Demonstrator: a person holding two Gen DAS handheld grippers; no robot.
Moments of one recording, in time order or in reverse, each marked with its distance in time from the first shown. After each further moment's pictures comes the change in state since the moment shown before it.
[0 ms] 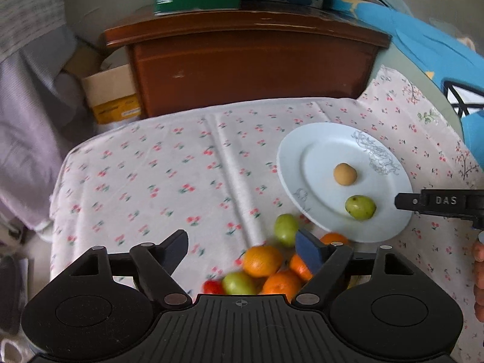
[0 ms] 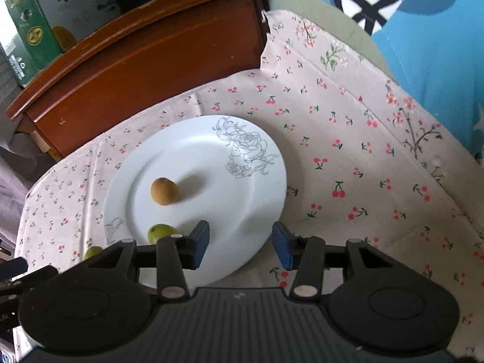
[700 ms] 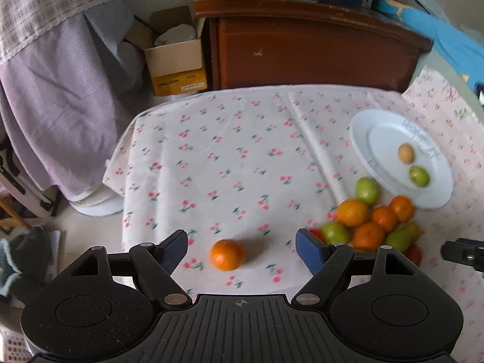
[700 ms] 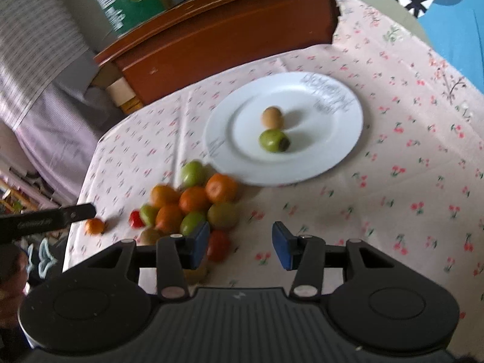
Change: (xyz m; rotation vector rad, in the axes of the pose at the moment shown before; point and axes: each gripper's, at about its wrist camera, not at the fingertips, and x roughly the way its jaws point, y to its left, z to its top) left arm -0.022 0.072 -0.039 -0.043 0.035 0.100; right arm -0.056 0.047 -0.073 -0.108 0.059 0.206
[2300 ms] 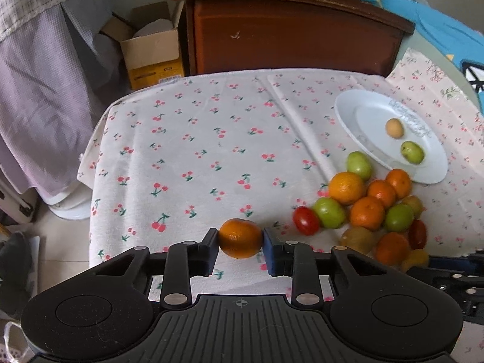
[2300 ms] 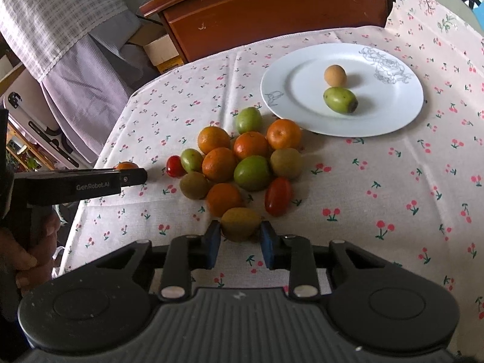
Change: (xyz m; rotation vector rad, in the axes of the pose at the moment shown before) left arm 0.020 -0.014 -0.025 0.036 -0.029 -0.087; right arm 0.026 0.037 -0.038 -0.105 0.048 0.074
